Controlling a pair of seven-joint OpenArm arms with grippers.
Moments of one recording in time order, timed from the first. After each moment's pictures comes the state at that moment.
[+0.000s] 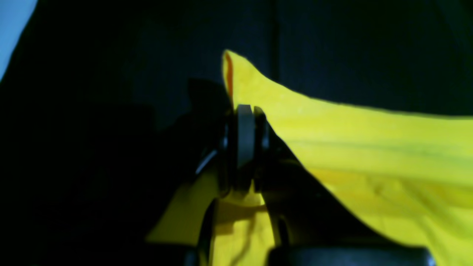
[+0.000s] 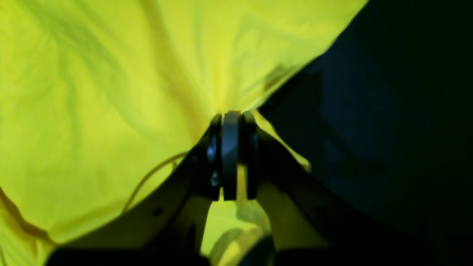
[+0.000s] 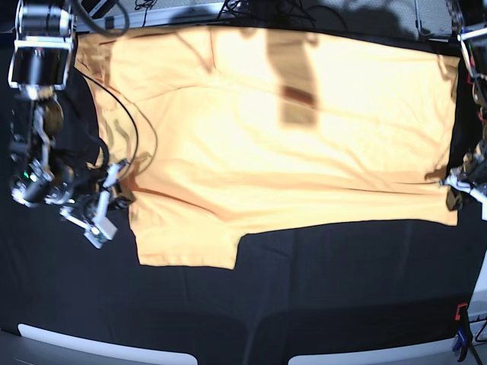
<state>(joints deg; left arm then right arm) -7.1 -25.9 -18.5 61.2 -27.8 -28.1 21.9 9.4 26.1 9.6 84.2 26.2 37.7 -58.0</state>
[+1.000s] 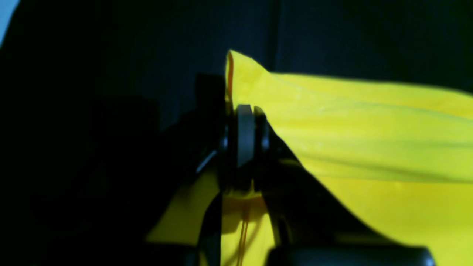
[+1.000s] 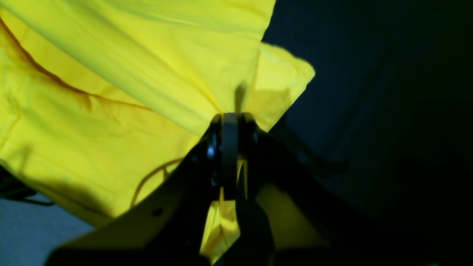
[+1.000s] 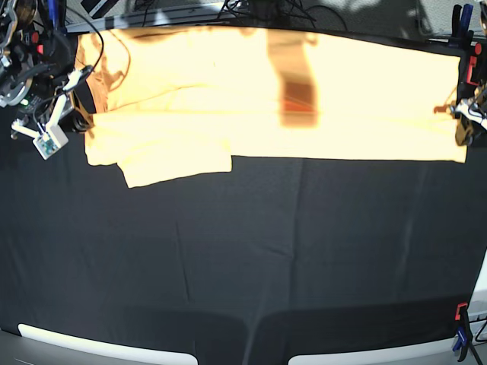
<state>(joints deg) 17.4 -25.9 -29.1 79.5 -34.0 -31.3 28.9 -25.0 25.5 33.5 112.9 33.9 37.8 -59.5</state>
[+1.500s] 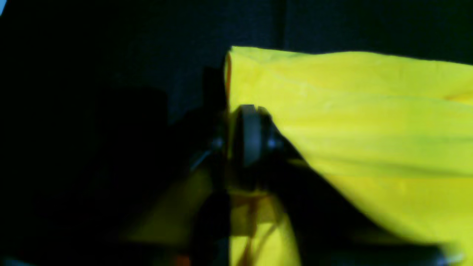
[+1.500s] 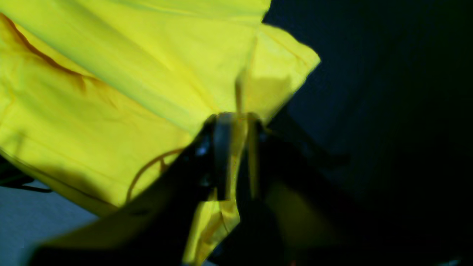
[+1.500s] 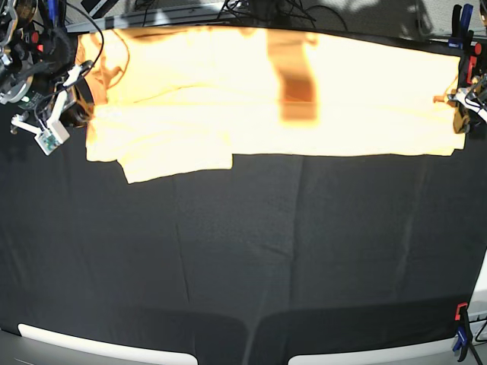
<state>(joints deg) 18.7 -25.9 -29.1 79.5 -31.2 -30.9 29.1 -25.2 25.7 33.6 112.9 33.7 37.8 -63.0</state>
